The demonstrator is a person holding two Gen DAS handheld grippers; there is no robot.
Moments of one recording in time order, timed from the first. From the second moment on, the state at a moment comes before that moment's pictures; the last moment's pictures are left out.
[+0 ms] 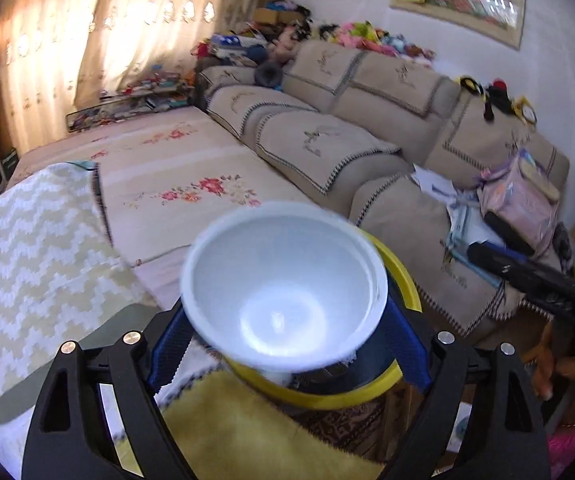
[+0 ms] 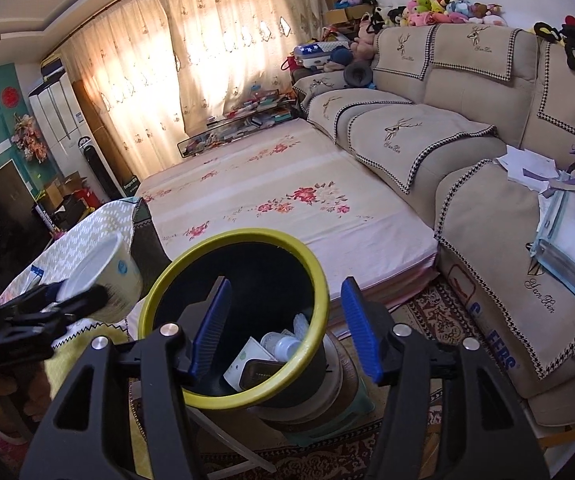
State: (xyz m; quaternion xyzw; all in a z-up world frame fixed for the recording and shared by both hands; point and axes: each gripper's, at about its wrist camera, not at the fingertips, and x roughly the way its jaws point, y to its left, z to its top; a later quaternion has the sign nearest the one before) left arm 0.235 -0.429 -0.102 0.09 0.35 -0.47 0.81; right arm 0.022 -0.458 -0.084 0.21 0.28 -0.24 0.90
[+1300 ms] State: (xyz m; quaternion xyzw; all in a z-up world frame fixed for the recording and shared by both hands) left arm 0.096 -0.046 -0.035 -0.02 0.21 -0.11 0.97; right arm 0.164 -0.203 -0.091 0.09 0.36 0.06 0.93
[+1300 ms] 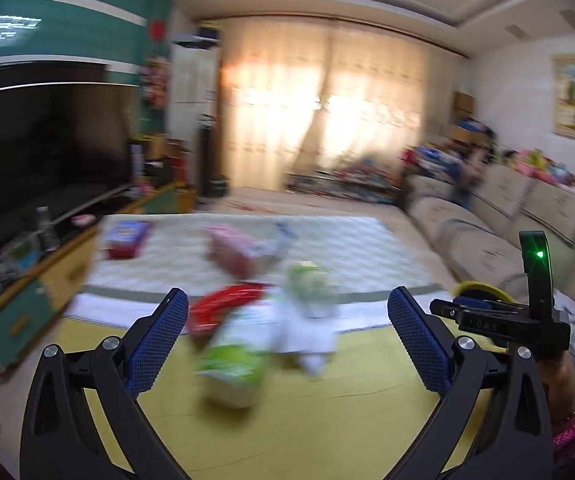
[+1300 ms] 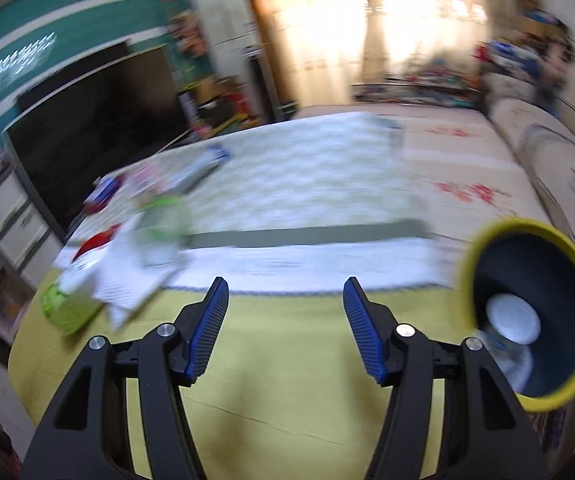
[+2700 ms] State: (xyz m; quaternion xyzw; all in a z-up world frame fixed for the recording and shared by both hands) left arm 0.078 -0.005 -0.065 -0.08 0.23 -0.10 0.96; right arm 0.124 -0.188 -0.040 0.06 0.32 0.03 0.95
